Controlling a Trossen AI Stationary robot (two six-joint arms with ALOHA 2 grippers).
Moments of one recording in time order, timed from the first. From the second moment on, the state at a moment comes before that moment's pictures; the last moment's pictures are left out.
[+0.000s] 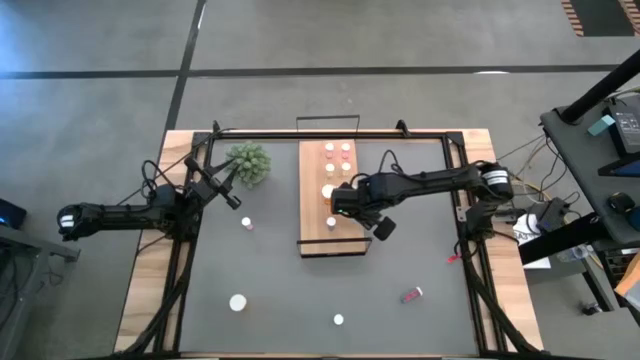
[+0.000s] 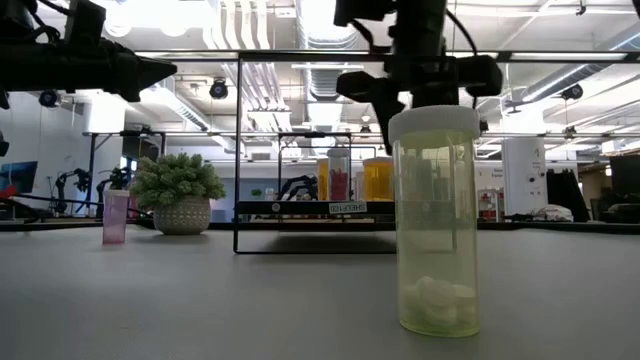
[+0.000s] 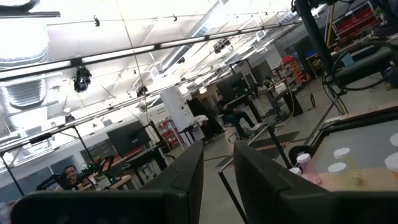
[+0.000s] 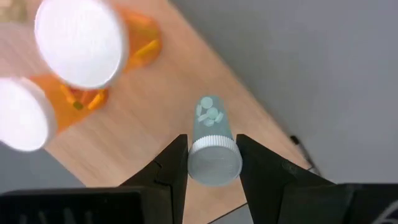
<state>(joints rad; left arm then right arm) 0.12 0.31 0.00 0.64 -0.56 0.71 0.01 1.83 1.52 -1.09 0.07 2.26</state>
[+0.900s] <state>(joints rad) 0.12 0.31 0.00 0.64 -0.56 0.71 0.01 1.92 1.60 -1.09 -0.01 2.23</state>
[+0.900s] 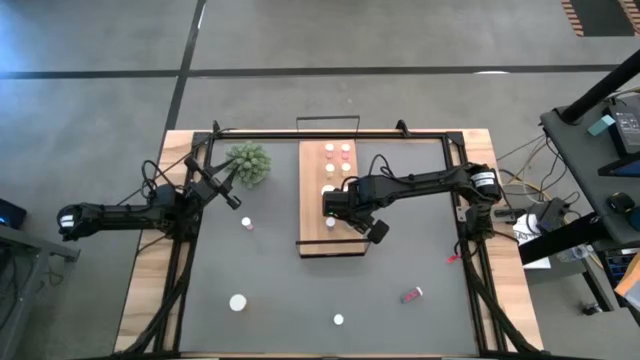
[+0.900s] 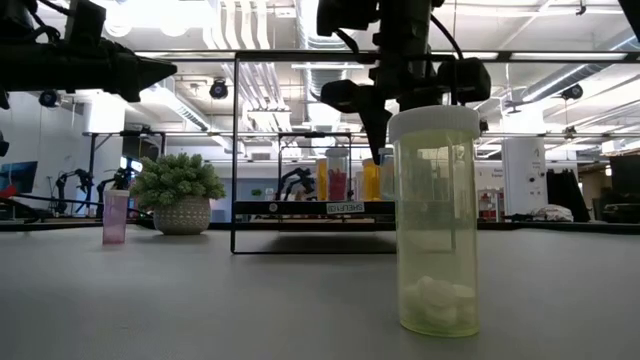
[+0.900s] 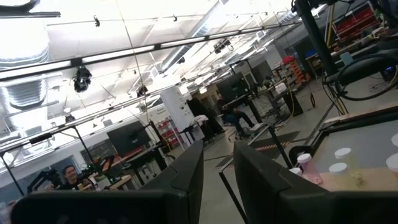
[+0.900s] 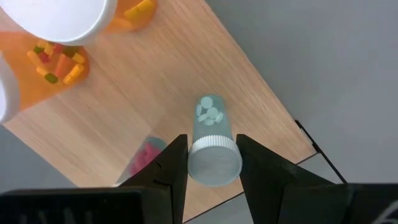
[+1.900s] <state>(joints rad) 0.12 0.31 0.00 0.64 -0.56 0.71 0.01 1.92 1.59 -1.07 -0.01 2.02</state>
